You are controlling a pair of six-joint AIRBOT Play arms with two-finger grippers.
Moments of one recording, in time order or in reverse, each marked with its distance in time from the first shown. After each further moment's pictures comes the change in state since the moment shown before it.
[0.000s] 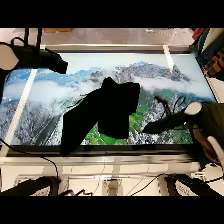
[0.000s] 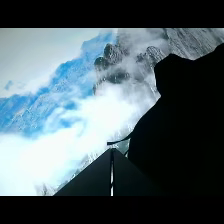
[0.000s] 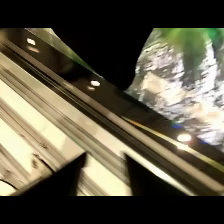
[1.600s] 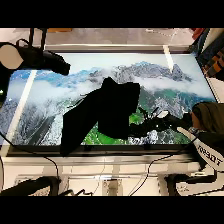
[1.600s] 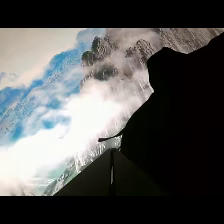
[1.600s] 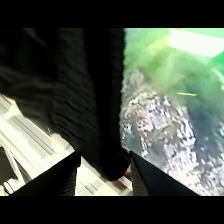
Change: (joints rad) left arm 0.001 -0.026 0.000 -0.032 -0.008 0.000; right arm 0.177 -0.430 0.038 0.224 -0.231 -0.023
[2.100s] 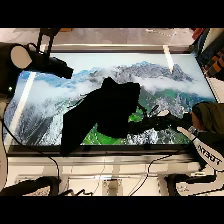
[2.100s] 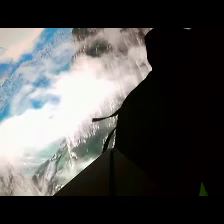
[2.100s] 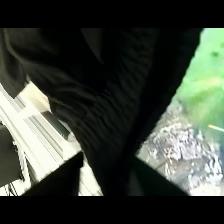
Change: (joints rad) left arm 0.022 -0.050 0.000 0.020 -0.081 -0.027; right arm 0.000 -0.003 0.009 0.145 0.002 -0.183
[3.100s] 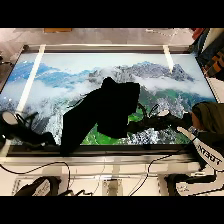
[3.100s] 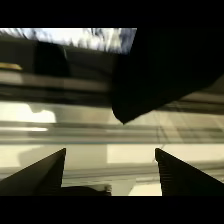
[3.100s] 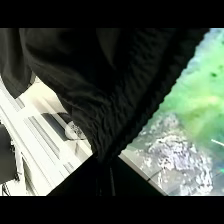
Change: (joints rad) left arm 0.556 0.329 -1.077 -0.233 -0.246 -0.097; right arm 0.000 0.000 0.000 0.023 -0.006 -0.070
